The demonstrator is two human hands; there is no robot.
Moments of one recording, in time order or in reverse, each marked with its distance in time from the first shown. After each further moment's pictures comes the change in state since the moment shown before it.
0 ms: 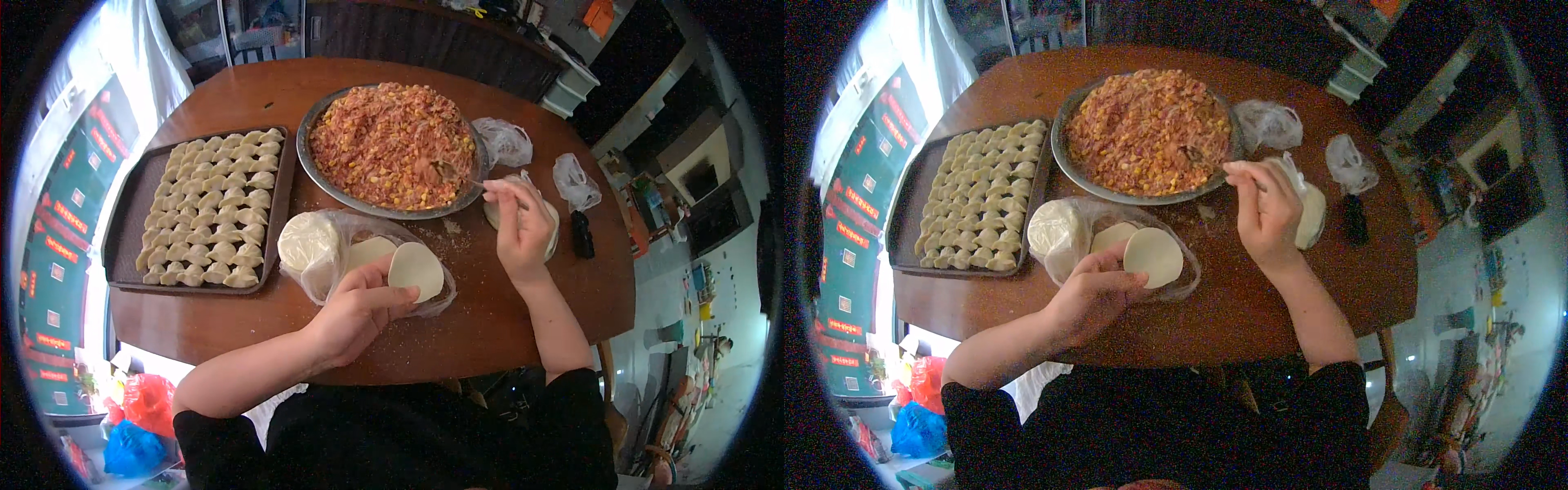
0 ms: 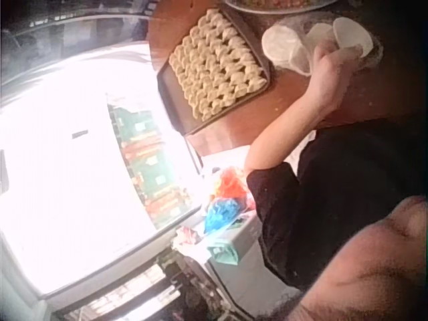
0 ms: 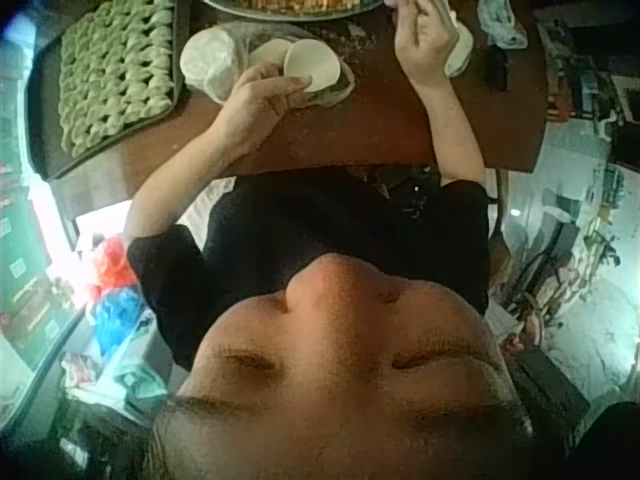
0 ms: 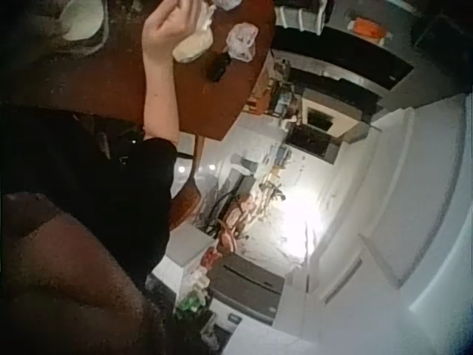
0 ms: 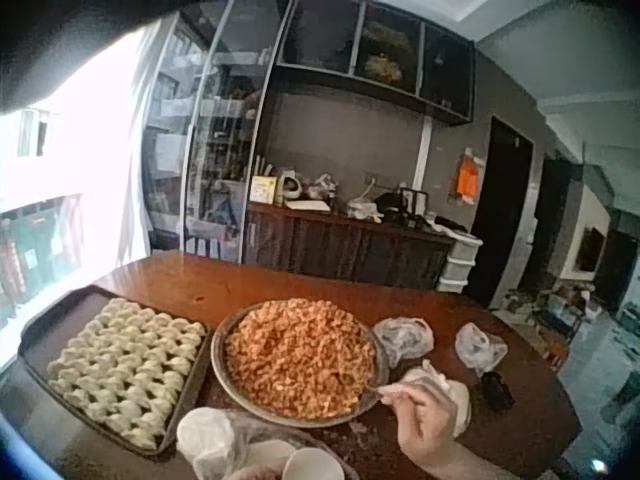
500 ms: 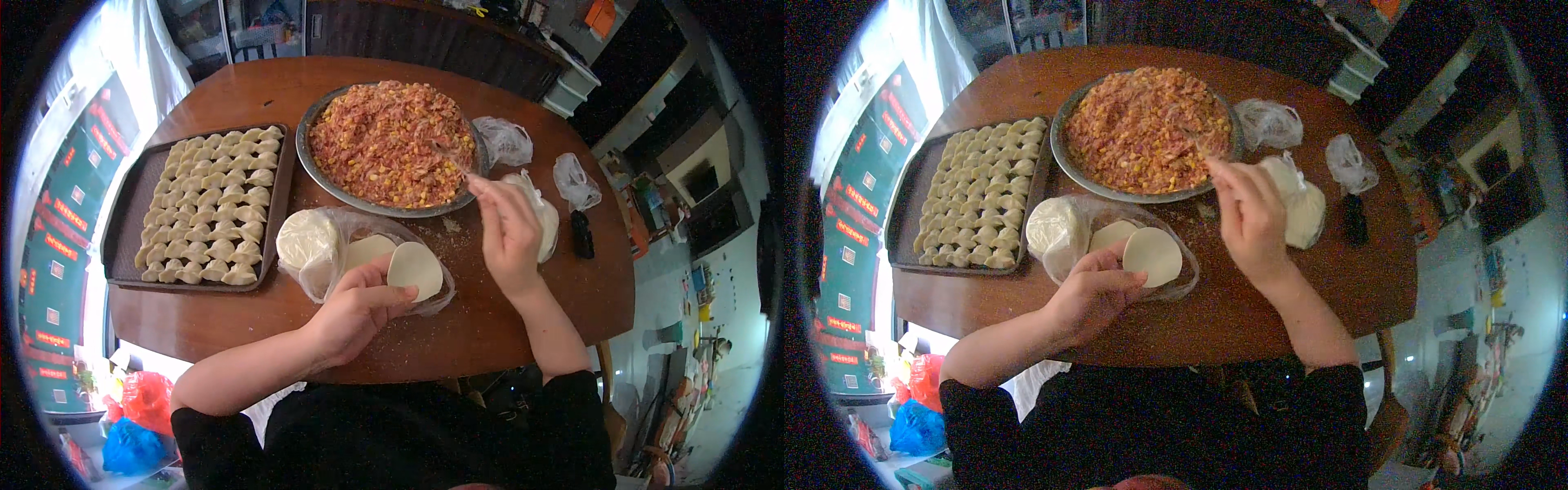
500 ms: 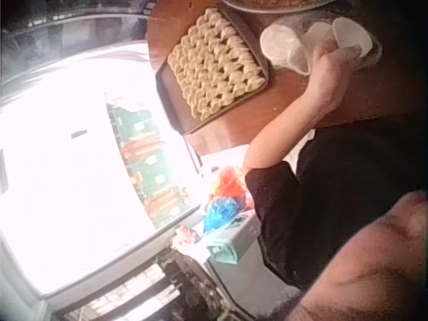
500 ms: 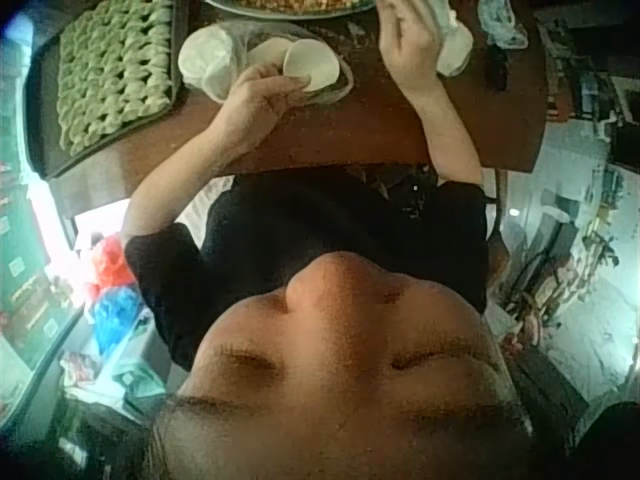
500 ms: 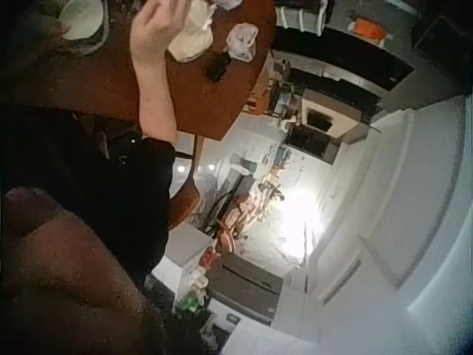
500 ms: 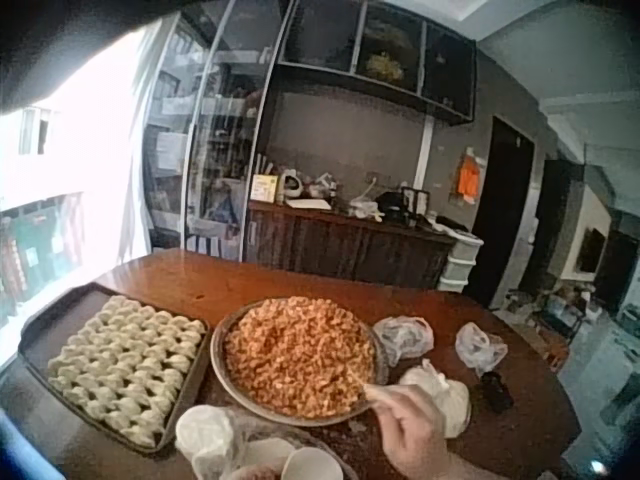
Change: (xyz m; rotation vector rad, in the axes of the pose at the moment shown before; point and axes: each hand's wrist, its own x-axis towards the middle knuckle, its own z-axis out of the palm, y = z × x) left_hand 0.001 -0.002 0.000 0.006 0.024 -0.003; right_hand 0.000 -0.016 0.010 -0.075 -0.035 -0.061
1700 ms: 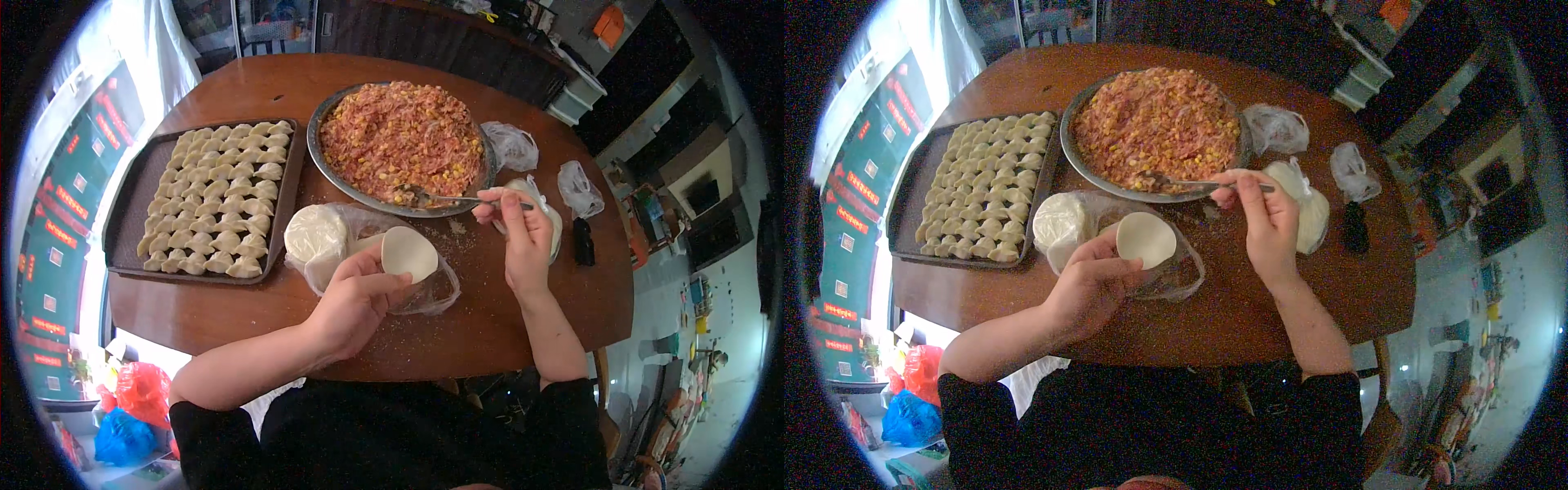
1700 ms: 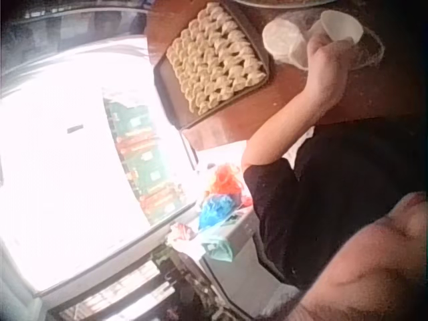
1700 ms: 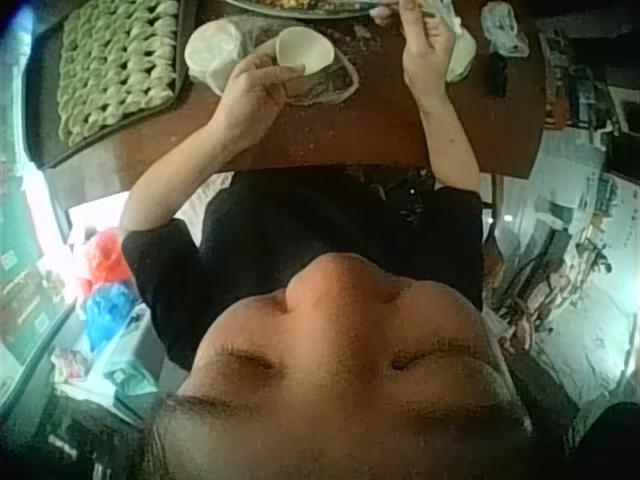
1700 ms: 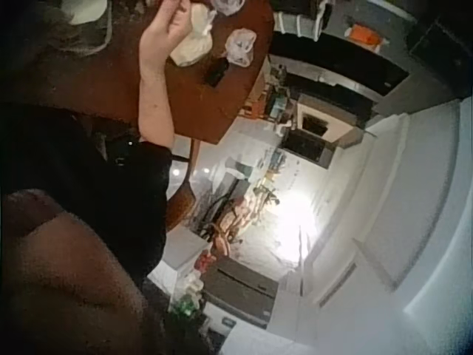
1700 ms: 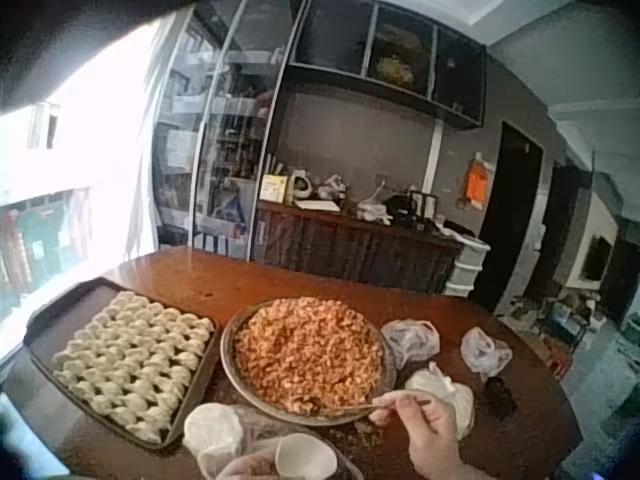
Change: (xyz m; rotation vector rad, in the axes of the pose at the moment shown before) left_hand 0.001 0.002 -0.001 -0.063 0.025 0.163; right_hand -0.005 -0.006 -0.006 0.663 -0.028 0.541
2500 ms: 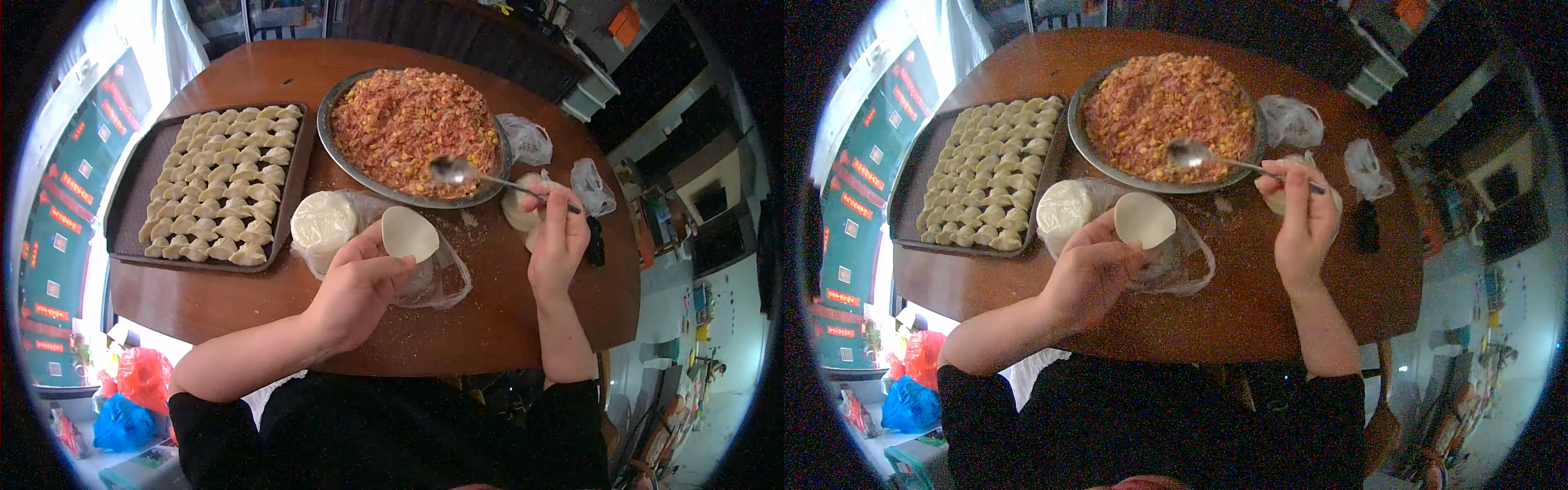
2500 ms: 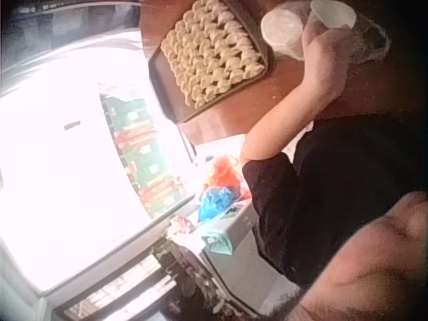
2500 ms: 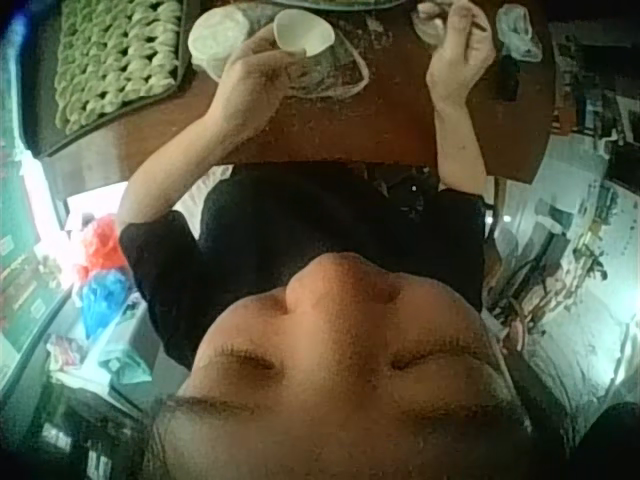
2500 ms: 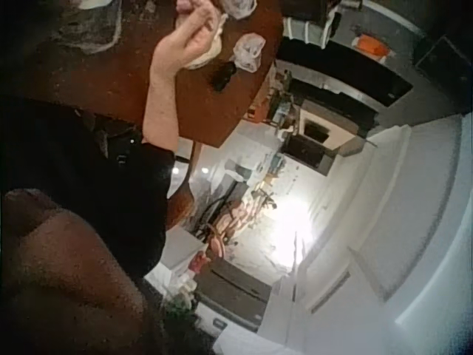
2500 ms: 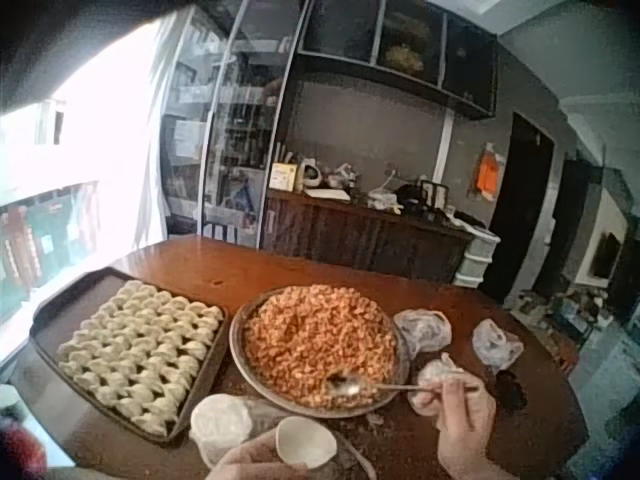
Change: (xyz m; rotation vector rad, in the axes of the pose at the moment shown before) left_hand 0.002 0.002 -0.006 -0.046 0.047 0.074; right_hand -0.001 0.000 -0.010 0.000 0.160 -0.150
